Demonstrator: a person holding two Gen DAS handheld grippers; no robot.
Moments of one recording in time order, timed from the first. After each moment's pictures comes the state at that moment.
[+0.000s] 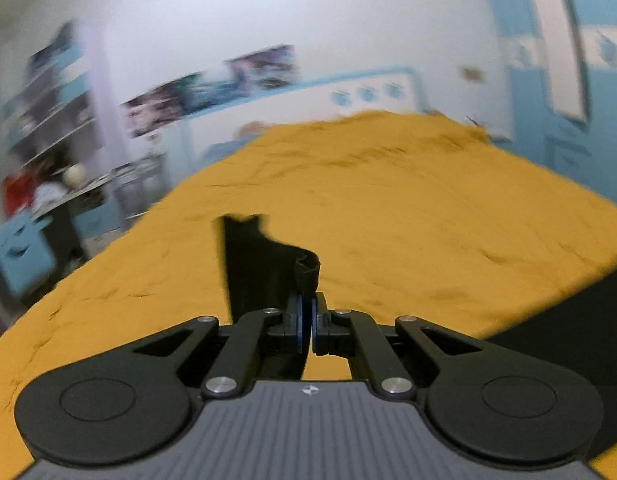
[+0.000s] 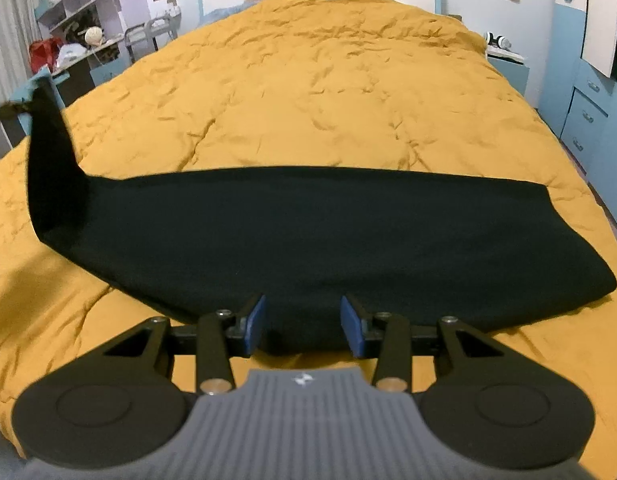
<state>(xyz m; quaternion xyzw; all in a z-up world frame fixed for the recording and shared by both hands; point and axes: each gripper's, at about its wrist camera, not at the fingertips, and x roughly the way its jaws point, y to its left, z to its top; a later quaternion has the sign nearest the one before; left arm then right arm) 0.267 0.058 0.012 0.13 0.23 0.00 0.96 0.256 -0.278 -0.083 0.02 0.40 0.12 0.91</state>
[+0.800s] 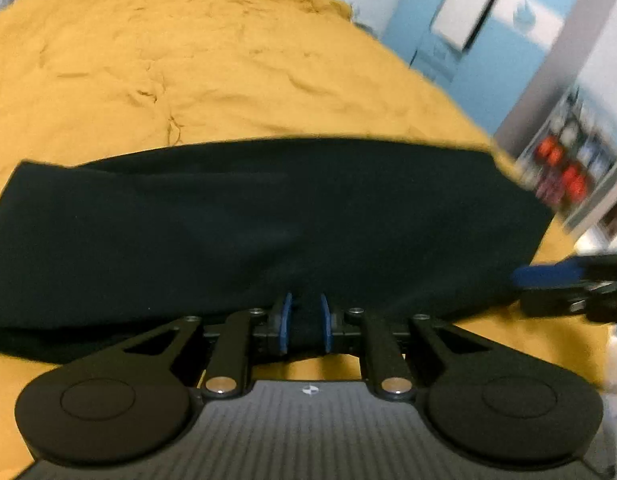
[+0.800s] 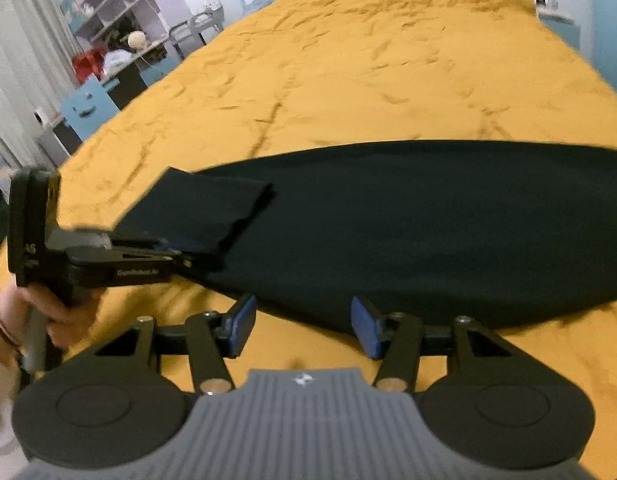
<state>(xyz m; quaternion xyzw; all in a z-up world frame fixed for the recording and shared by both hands) 0.275 0.030 -0.090 -0.06 0.44 -0.23 0.86 0.269 -0.251 -0.092 0.11 0.44 0.21 0.87</state>
